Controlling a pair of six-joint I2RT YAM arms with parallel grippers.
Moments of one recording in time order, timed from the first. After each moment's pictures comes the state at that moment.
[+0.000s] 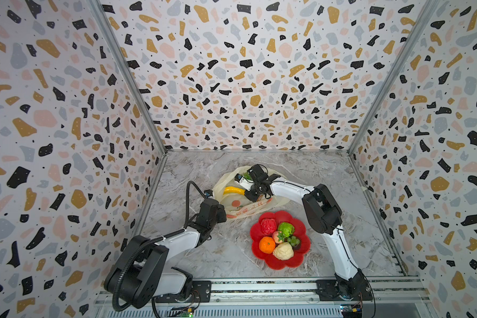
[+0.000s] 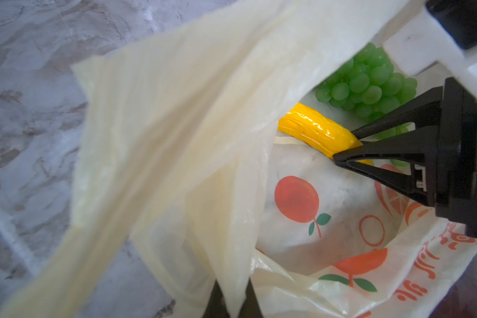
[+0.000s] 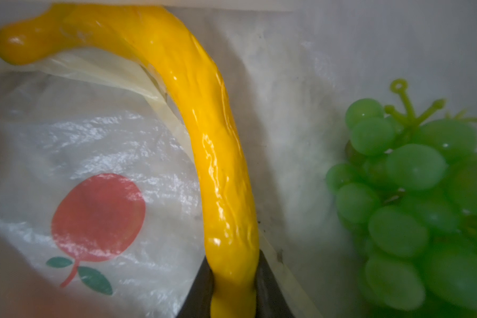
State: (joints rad) left arm -0.40 1.33 0.42 0.23 -0.14 -0.48; right arm 0.71 2.28 1.74 -0.44 -0.15 -0.38
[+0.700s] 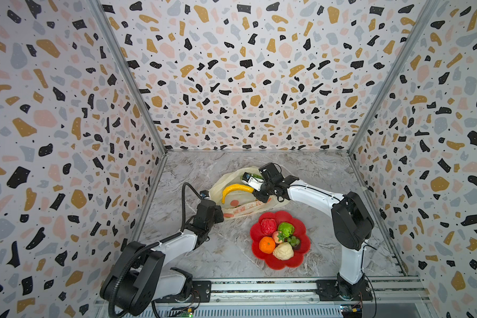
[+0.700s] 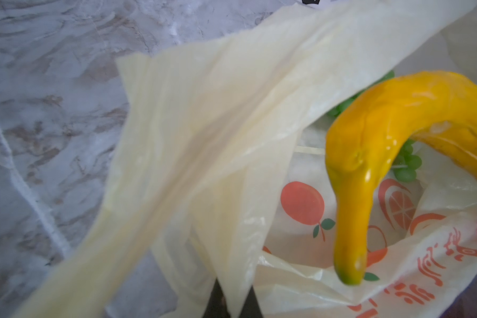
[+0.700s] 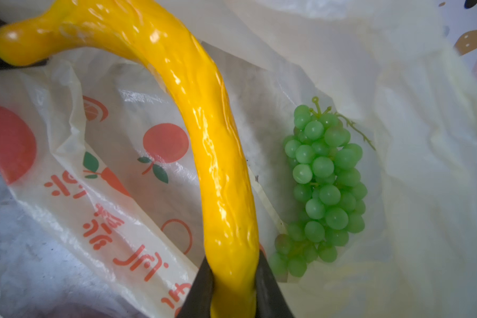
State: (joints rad) left arm -0.37 1.27 0.39 0.23 -0.16 -0.50; right arm 0.71 1.92 1.45 -0.41 -0.12 -0.45
